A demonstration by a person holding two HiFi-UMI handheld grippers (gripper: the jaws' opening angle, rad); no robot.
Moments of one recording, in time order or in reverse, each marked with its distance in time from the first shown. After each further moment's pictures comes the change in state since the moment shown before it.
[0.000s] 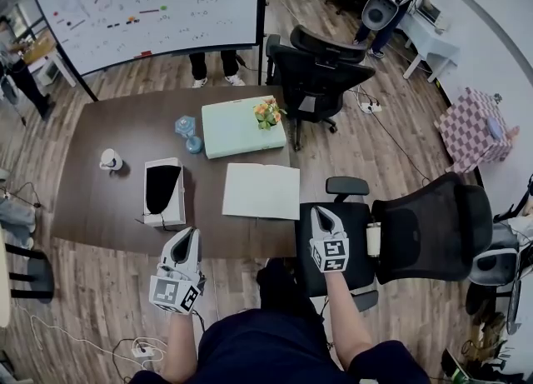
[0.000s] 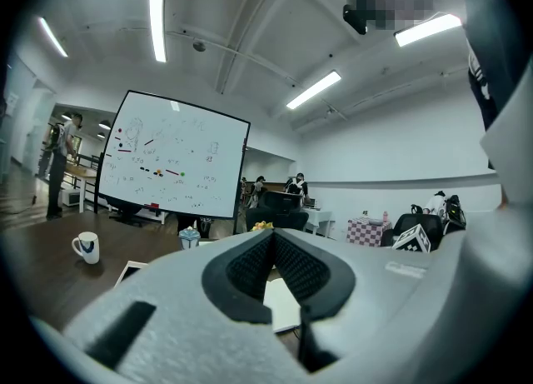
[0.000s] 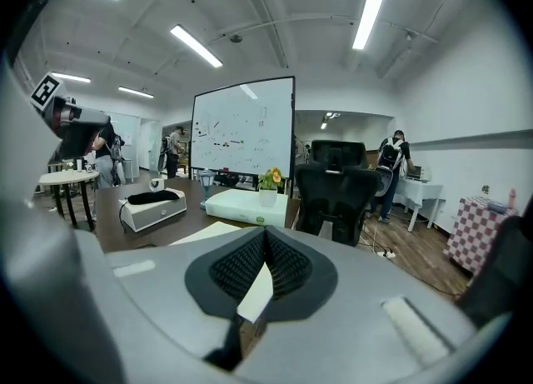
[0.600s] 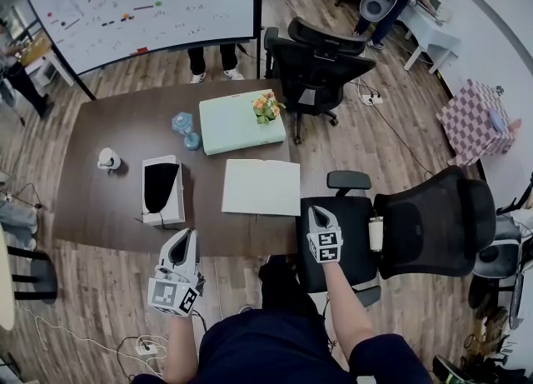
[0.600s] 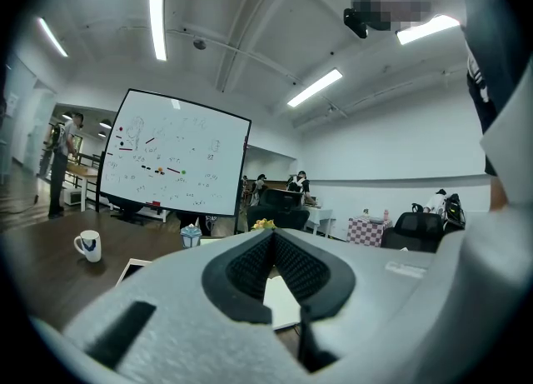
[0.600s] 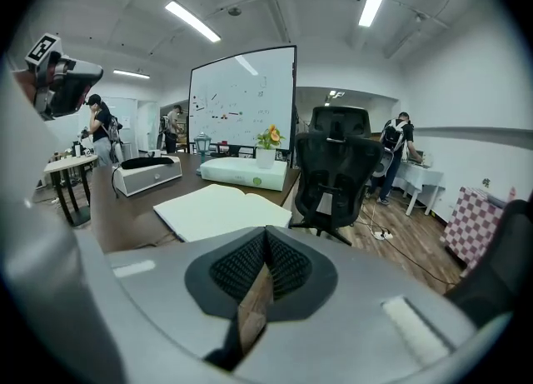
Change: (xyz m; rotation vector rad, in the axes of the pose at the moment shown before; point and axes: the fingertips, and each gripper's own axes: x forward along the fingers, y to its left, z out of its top) left arm 0.000 0.000 -0.003 -0.001 0.021 0.008; right arm 0.035 -0.012 -0.090 -0.011 0.153 -0.001
